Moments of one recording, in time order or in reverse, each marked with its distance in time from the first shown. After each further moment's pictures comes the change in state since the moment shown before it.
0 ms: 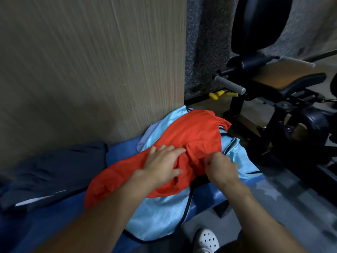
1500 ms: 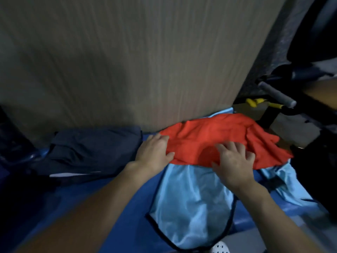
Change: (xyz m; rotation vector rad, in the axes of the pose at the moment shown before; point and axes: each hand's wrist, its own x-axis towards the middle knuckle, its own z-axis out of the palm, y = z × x) left_hand -0.043 -0.128 0.016 -0.293 0.215 -0.335; right_hand 0.013 -0.088 0.037 -0.342 0.185 -0.353
